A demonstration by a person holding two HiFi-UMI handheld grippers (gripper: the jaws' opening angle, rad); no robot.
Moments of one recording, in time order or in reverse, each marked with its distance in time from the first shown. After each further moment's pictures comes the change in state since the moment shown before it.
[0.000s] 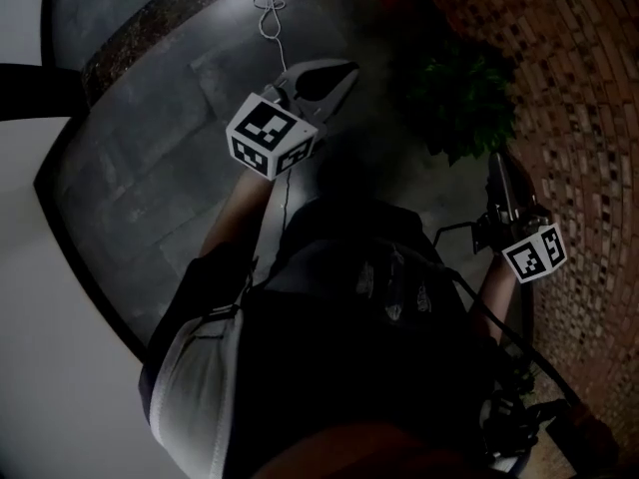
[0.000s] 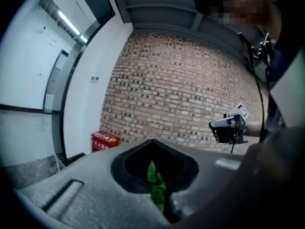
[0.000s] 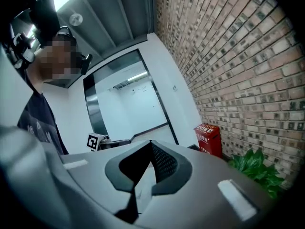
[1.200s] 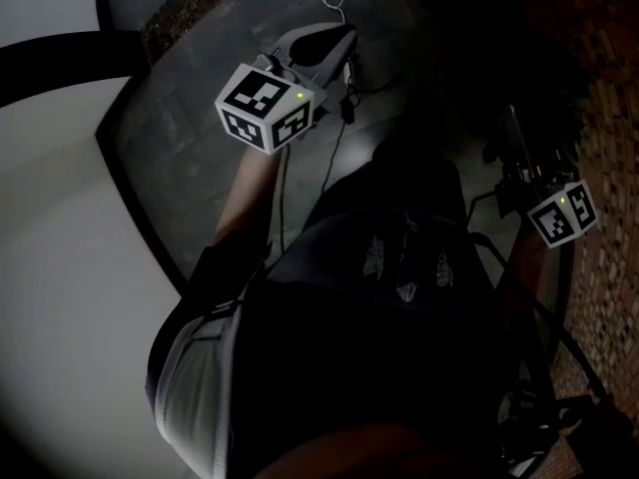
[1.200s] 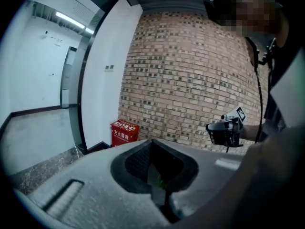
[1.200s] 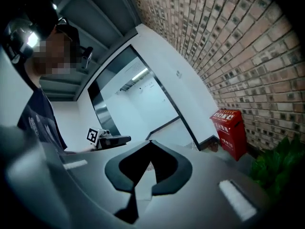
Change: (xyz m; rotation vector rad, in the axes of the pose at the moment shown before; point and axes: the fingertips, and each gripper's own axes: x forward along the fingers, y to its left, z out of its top) left arm 0.038 0.112 0.006 -0.025 0.204 0.200; right arm 0.150 -0.076 -0.006 0.135 0.075 0.225
